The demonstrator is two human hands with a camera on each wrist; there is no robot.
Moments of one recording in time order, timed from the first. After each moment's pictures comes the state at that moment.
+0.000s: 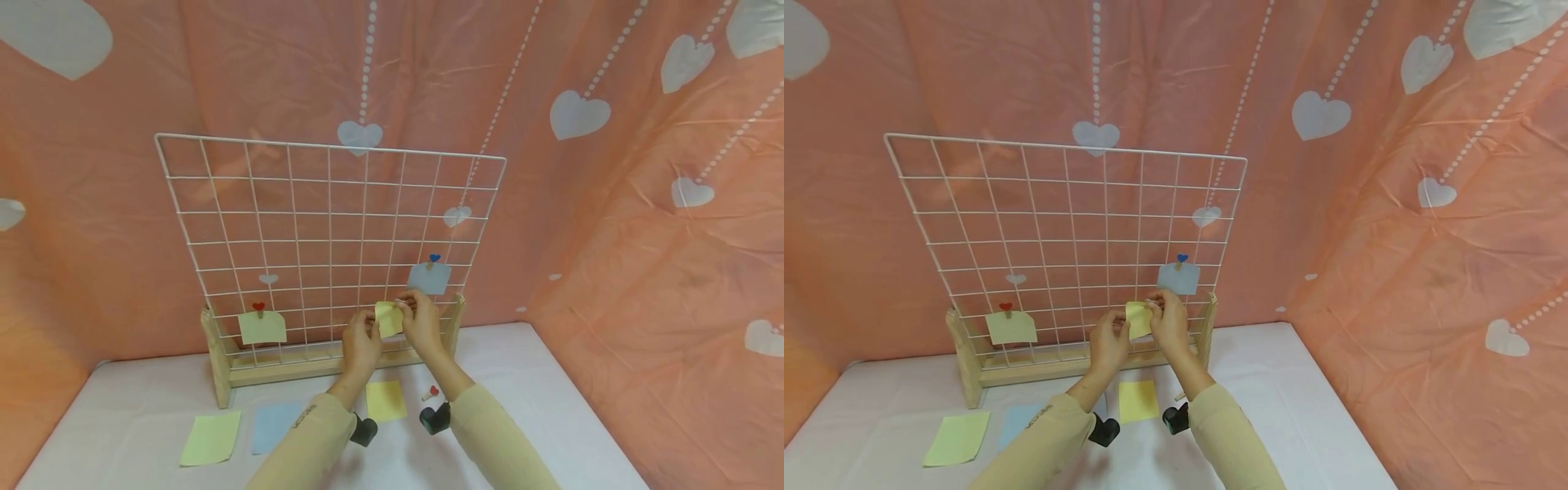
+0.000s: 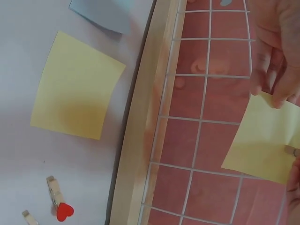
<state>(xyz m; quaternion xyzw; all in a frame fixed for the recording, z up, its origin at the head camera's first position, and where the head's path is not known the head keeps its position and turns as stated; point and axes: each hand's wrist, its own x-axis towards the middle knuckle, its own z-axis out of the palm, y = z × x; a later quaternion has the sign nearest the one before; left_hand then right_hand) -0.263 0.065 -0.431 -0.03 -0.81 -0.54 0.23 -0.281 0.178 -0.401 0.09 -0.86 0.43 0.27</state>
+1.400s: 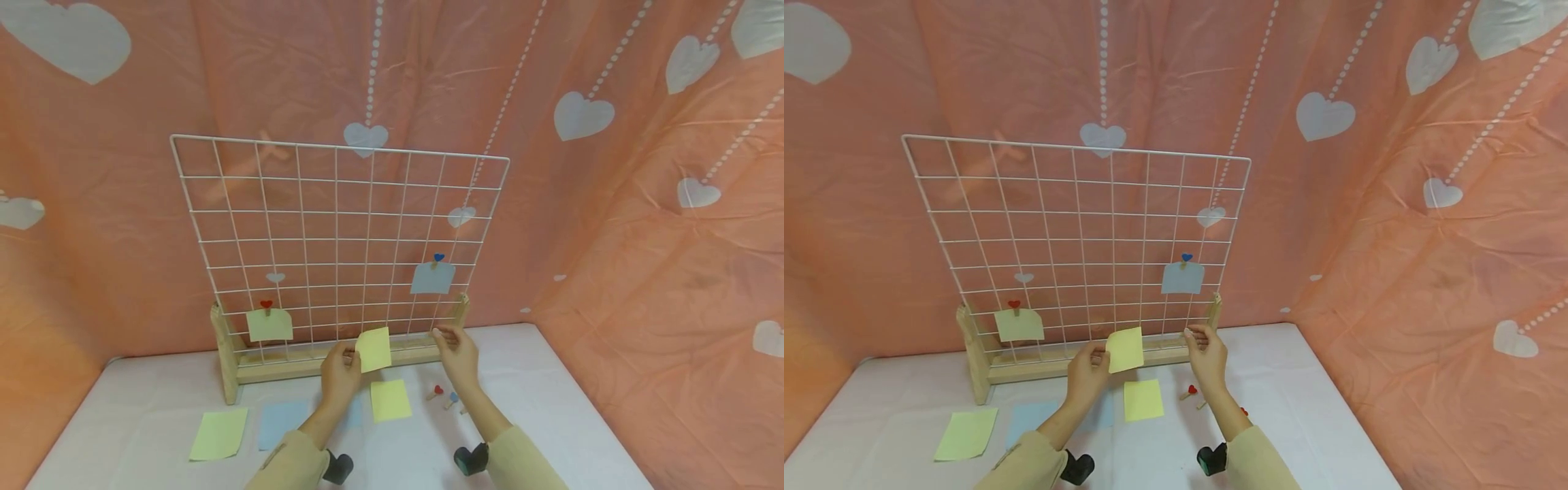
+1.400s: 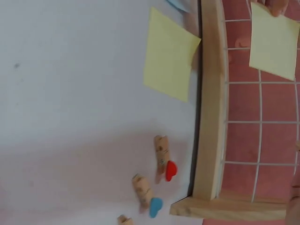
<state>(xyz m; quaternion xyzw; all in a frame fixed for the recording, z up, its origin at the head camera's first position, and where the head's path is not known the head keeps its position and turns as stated) -0.234 0.023 -0.474 0.00 -0.81 -0.56 0.20 -0.242 0.231 -0.451 -0.02 -0.83 0.50 0.26</state>
